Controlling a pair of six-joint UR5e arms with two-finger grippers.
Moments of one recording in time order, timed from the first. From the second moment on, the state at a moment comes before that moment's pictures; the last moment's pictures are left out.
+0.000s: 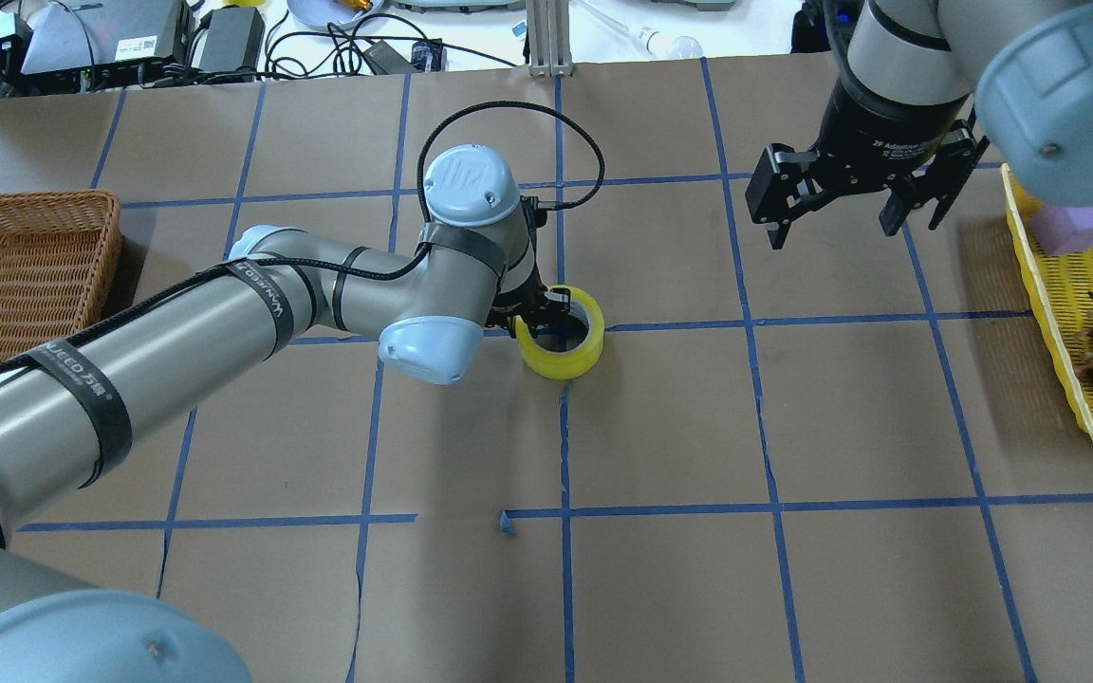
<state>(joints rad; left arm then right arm) -1.88 -2.03 -1.78 -0.82 1.53 -0.27 1.61 -1.59 1.58 -1.55 -1.62 -0.02</state>
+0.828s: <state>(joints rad) -1.43 -1.86 -1.60 -1.20 1.56 0.17 1.61 -1.58 1.59 -1.62 -1.63 -0.03</state>
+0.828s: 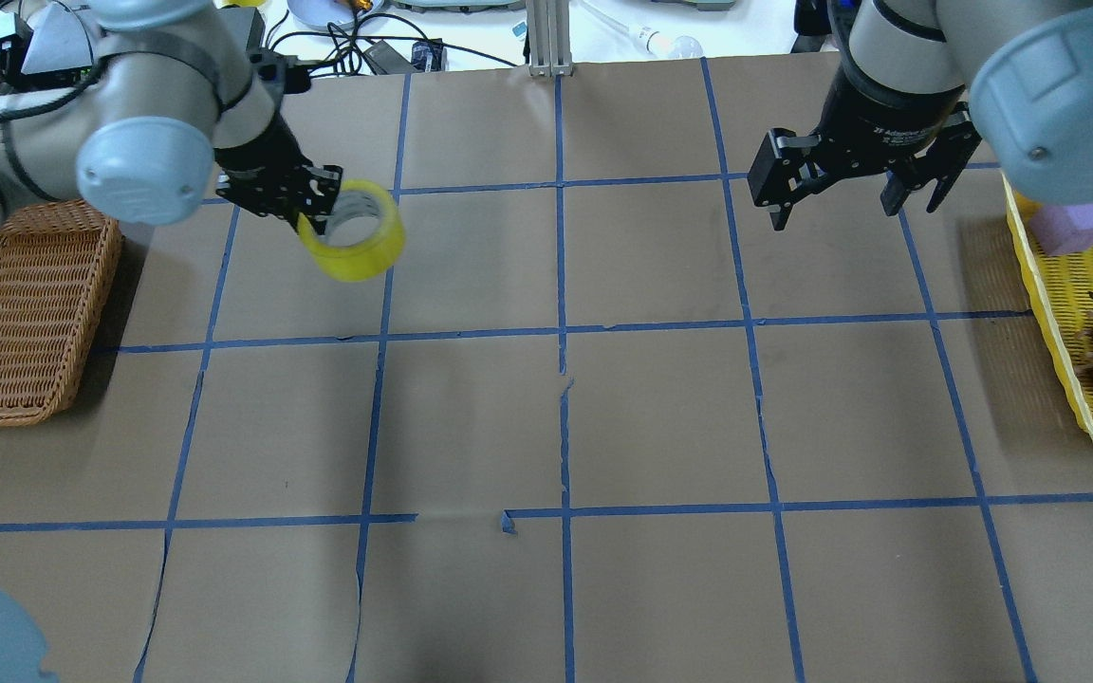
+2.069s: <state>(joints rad) -0.81 -2.16 -1.40 -1.09 1.52 1.03 1.60 -1.58 1.59 -1.61 -1.61 -0.03</state>
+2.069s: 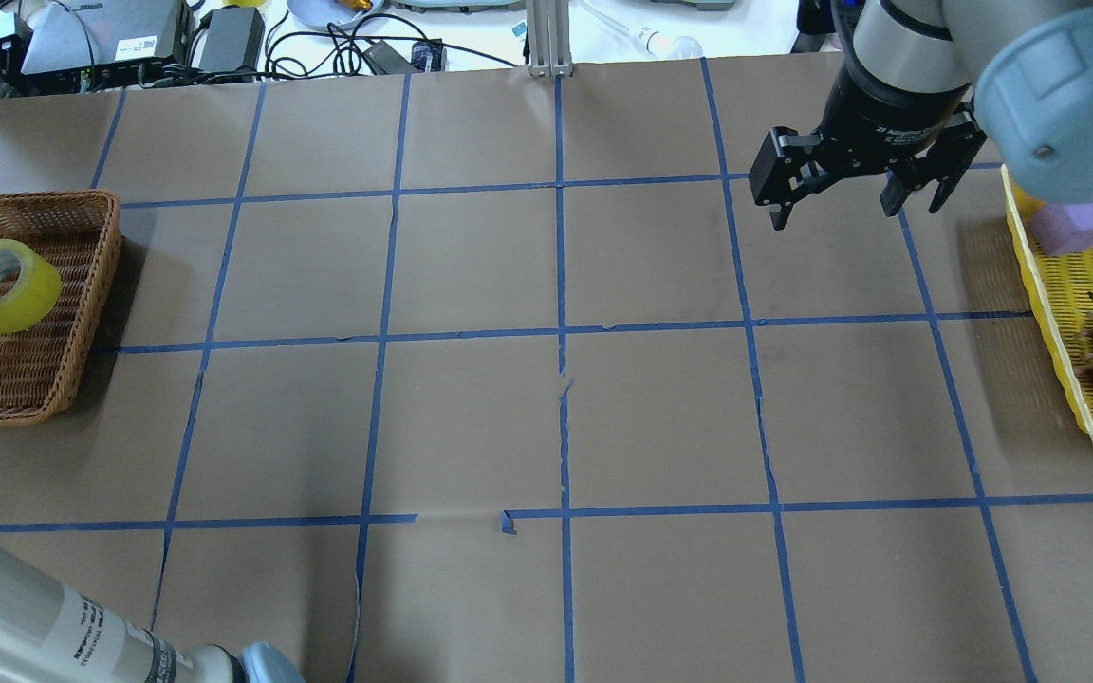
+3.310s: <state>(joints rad) -1.35 -1.87 -1.43 -1.30 1.62 0.30 1.60 -1.58 1.59 -1.62 -1.61 -0.03</state>
